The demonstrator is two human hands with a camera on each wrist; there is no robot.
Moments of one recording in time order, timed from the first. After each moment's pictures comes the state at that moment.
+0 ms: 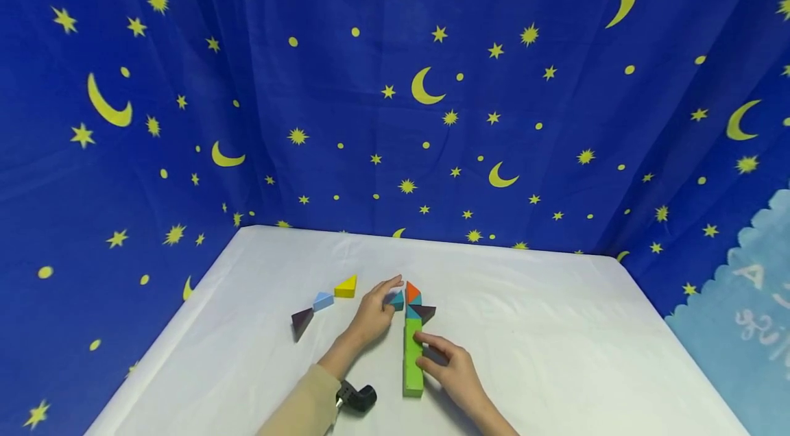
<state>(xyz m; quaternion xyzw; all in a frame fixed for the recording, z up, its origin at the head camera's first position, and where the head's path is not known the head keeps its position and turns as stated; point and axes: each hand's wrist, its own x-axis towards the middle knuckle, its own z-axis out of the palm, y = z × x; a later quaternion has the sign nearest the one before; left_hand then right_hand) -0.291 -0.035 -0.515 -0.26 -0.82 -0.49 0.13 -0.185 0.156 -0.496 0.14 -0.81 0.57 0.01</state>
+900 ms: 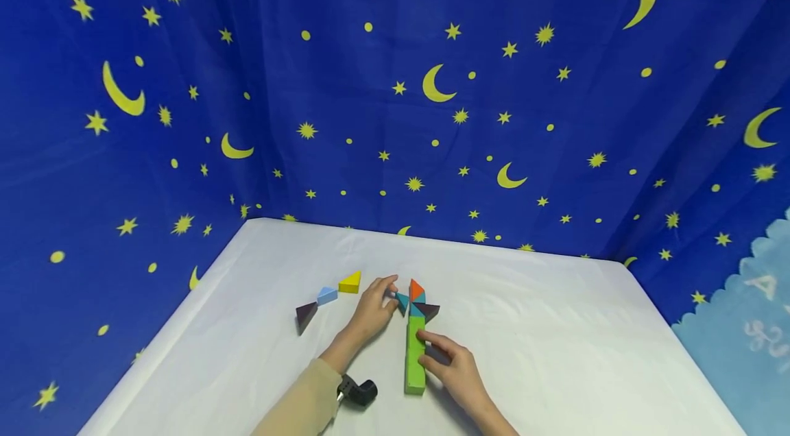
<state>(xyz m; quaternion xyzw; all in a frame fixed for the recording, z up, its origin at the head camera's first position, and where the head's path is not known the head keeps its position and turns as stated) -0.289 -0.040 -0.521 -0.23 -0.84 -0.46 0.15 -0.172 0.149 -0.466 0.13 -0.82 0.56 -0.01</state>
